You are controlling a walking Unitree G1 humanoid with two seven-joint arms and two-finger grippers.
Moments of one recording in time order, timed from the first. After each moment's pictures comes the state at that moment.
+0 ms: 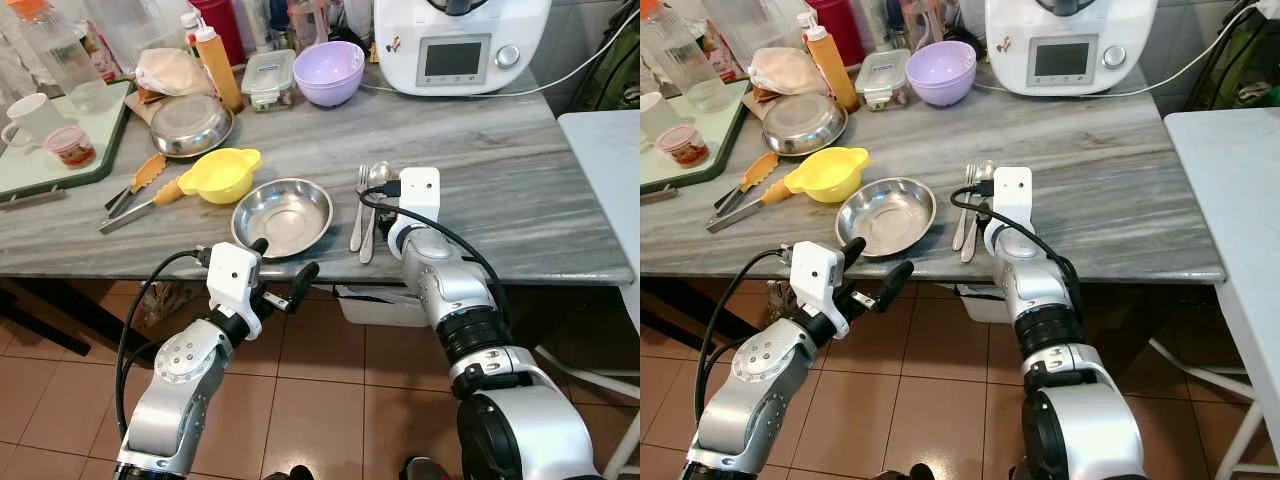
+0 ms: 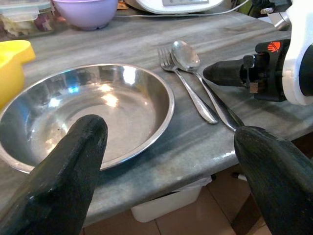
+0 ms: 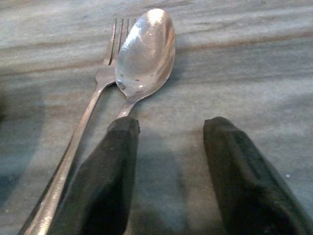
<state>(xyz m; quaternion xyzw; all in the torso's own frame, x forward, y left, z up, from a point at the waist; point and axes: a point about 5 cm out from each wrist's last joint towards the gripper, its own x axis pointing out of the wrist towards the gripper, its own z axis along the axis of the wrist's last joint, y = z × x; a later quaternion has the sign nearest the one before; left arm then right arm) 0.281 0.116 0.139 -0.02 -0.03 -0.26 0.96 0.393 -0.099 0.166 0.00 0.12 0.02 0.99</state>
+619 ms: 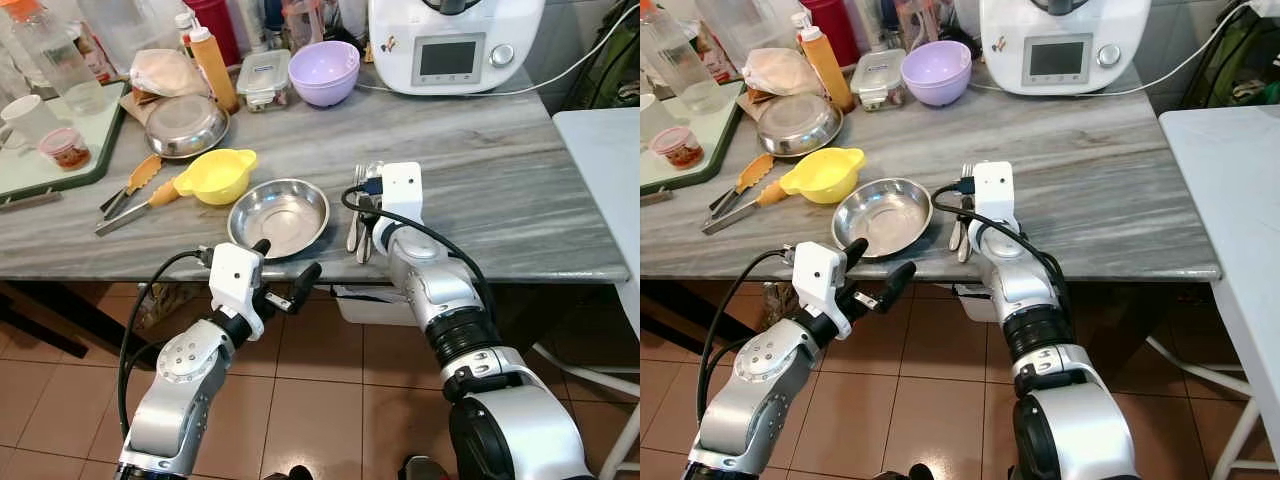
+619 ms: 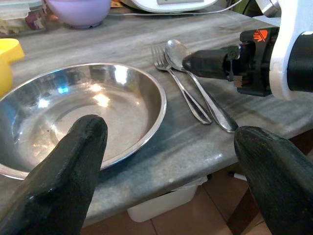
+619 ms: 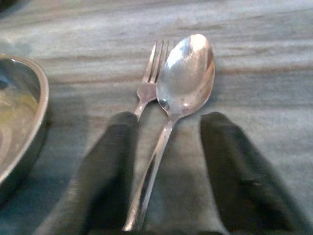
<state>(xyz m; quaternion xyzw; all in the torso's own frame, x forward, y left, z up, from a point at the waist) 0.280 0.113 0.139 -0.02 -0.02 -0.27 0.96 0.391 -0.078 0.174 -0.02 0.08 0.07 0.99</state>
